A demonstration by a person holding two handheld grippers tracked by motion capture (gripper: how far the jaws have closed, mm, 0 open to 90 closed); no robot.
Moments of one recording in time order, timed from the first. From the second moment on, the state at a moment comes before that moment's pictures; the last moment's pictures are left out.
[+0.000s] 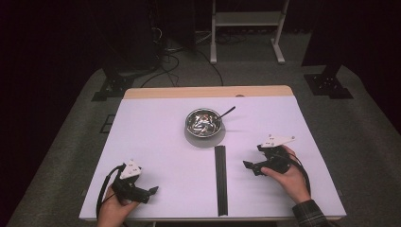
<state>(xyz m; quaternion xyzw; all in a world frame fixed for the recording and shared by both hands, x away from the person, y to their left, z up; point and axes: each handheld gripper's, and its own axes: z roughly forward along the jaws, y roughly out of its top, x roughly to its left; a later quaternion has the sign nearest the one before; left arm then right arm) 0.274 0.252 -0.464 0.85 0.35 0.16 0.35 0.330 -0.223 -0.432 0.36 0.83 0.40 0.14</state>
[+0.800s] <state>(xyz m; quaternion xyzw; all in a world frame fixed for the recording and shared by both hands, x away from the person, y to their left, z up) 0.274 0.252 -0.464 0.85 0.35 0.16 0.35 0.348 -0.199 -0.423 0.34 0.83 0.41 0.13</state>
